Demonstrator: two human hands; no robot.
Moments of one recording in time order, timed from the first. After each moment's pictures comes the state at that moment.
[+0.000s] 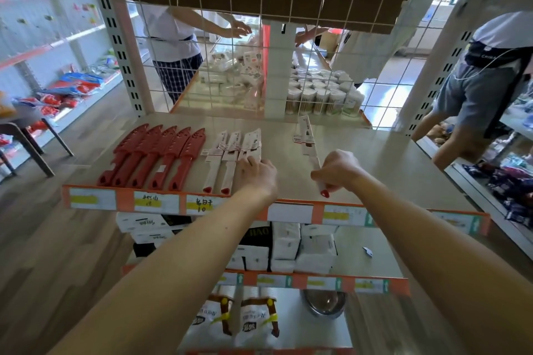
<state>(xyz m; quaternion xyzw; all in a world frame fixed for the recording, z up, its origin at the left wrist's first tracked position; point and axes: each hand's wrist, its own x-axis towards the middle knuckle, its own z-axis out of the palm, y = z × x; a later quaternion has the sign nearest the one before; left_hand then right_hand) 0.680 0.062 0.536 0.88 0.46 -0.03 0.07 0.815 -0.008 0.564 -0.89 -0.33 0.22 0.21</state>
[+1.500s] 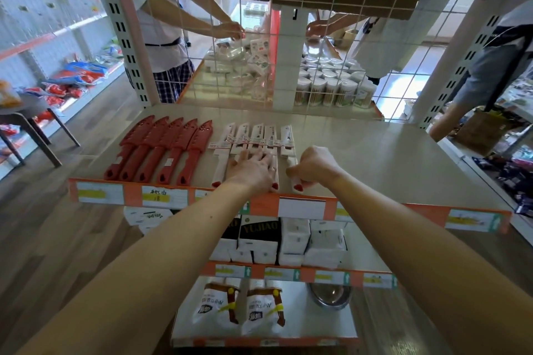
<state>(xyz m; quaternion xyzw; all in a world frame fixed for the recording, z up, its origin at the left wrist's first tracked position) 0.654 0.090 0.534 0.89 0.42 -0.07 0.17 0.774 0.028 0.551 -0.87 -0.41 0.21 0.18</state>
